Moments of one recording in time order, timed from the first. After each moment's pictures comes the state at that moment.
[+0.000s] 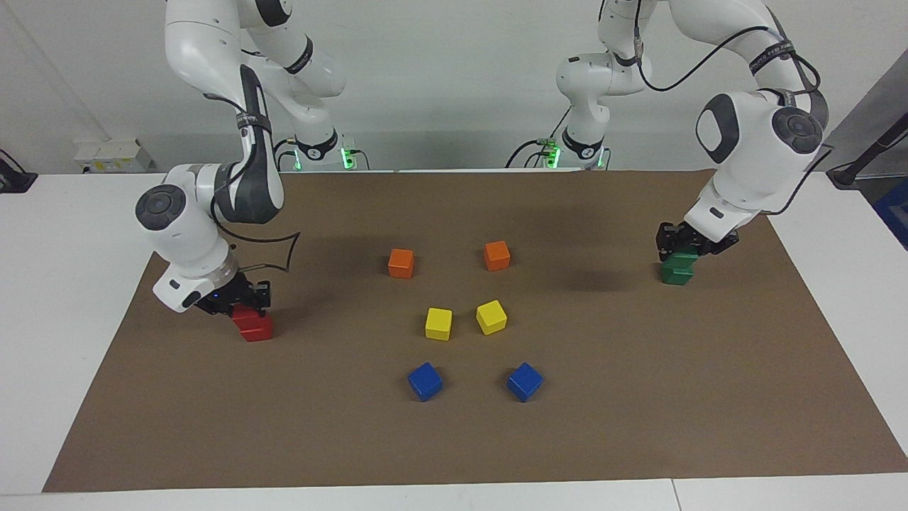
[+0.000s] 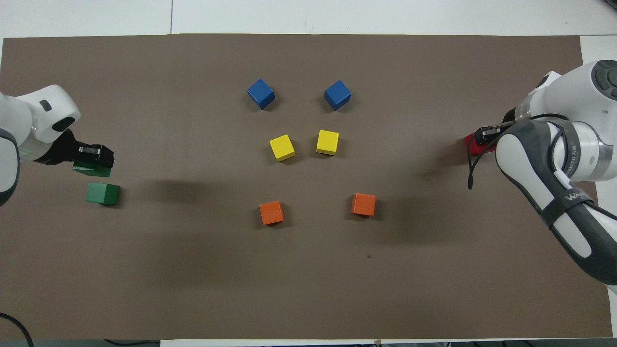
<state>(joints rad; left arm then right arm) 0.04 0.06 -0.02 -1.93 -0.01 1.93 0.20 -0.18 0.31 0.13 -1.85 -0.06 2.14 -0.15</state>
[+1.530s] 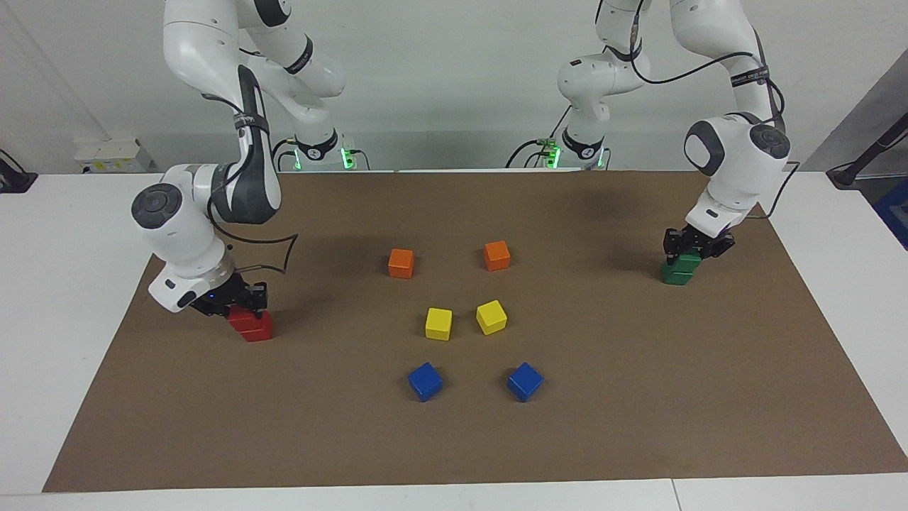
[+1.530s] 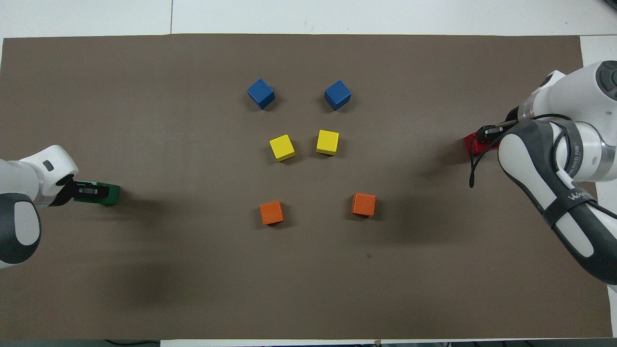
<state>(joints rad) 0.15 -0.01 -0.02 -2.31 -0.03 2.35 0.33 -0.19 0.31 0.13 -1.85 -0.06 2.16 -0.15</state>
